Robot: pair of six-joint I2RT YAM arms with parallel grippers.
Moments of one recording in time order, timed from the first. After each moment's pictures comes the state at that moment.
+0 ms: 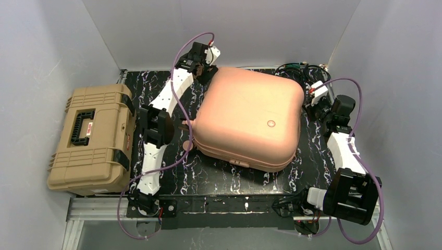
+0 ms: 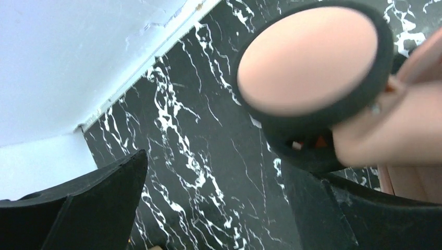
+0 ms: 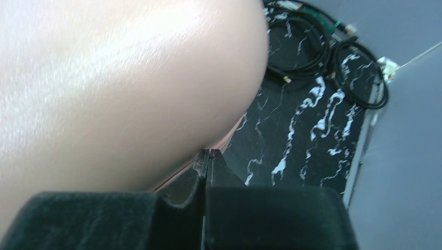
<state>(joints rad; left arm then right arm) -0.40 2.29 2.31 -0.77 -0.29 0.49 -0.22 1.21 0.76 0.06 -0.63 -0.48</state>
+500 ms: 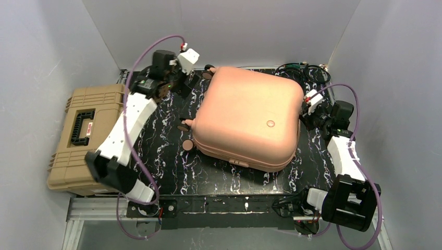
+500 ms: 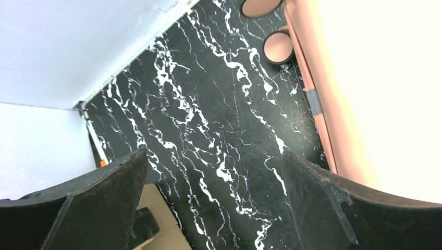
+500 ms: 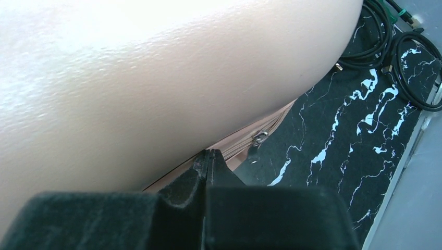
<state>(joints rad) -0.37 1.58 1.69 -0.76 -0.09 0.42 -0.23 1.16 0.72 -0.13 -0.74 -0.59</state>
